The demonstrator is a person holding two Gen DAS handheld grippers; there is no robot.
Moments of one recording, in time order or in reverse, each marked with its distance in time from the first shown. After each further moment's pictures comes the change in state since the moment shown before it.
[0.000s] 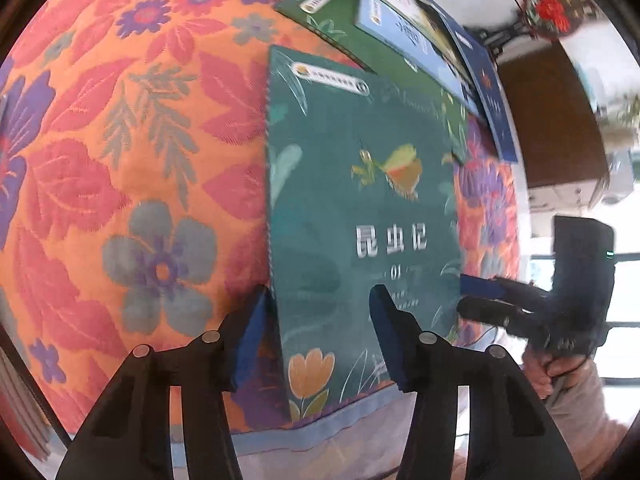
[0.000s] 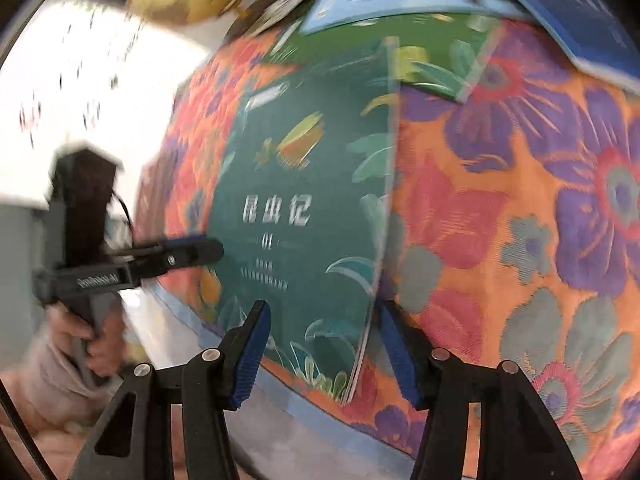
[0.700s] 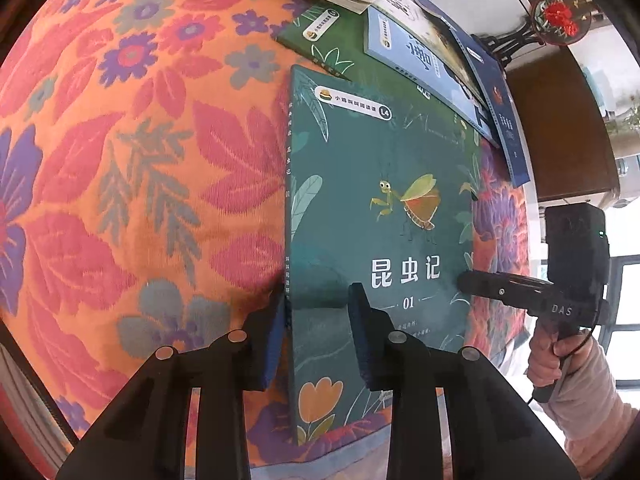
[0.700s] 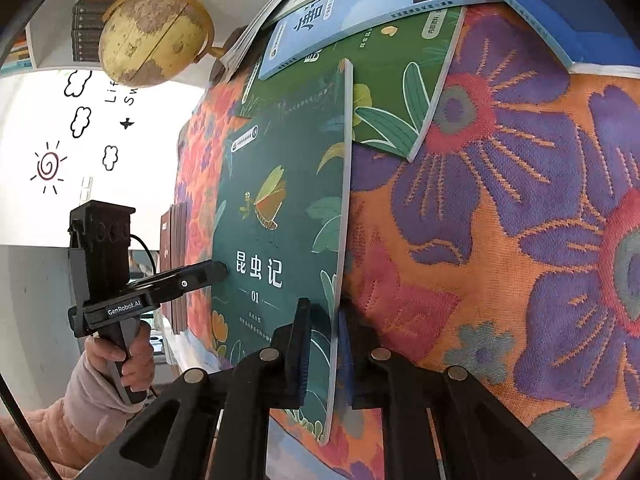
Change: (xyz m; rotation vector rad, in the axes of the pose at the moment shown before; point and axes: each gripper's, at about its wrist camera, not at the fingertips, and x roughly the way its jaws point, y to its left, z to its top) left arm 0.004 -0.007 0.026 0.033 -0.026 0.058; right arm -0.004 -0.044 0.030 0.018 0.006 0.074
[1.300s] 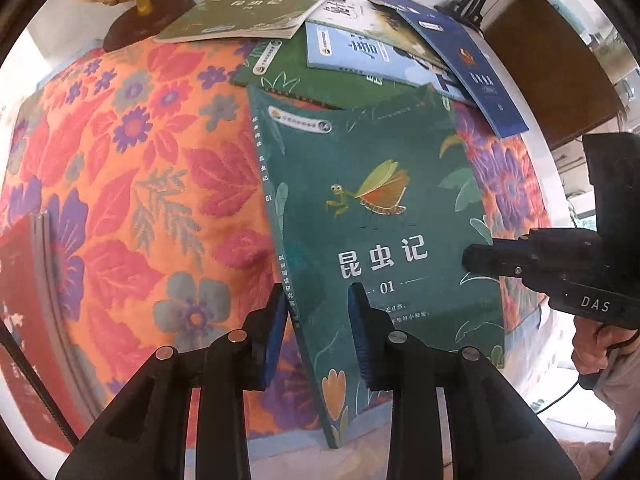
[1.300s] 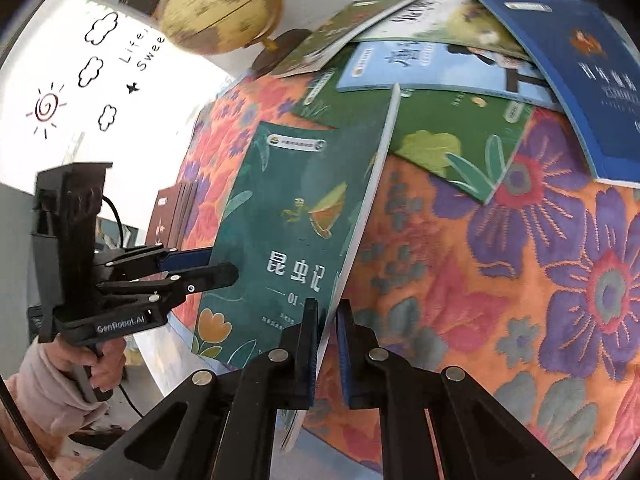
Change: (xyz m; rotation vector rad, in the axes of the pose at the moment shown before) left arm -0.030 -0.045 -0.024 0.206 -0.041 0.198; right arm -0.003 0.080 -0.017 -0.205 -0.062 -0.155
